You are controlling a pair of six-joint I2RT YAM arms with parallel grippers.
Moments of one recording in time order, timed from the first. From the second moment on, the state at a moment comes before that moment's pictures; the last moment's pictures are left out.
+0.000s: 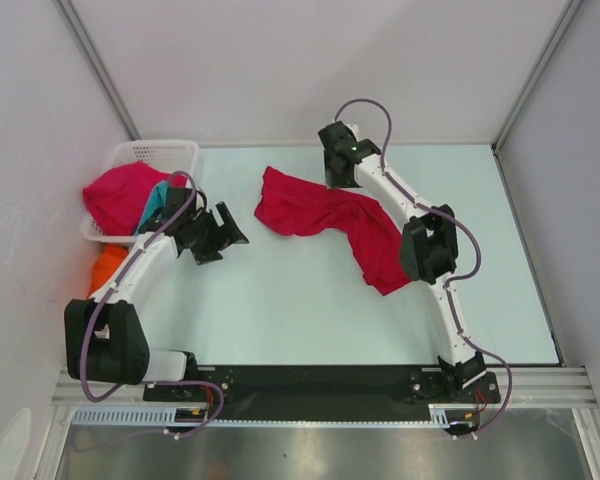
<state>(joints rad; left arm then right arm) -0.09 1.36 0.97 -0.58 0.27 -0.57 0.50 2.36 2.25 -0.90 0.42 0.37</state>
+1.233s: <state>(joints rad) -0.82 2.08 0.87 0.89 0.37 -1.21 0.56 1.46 1.63 -0.97 0.40 0.49</state>
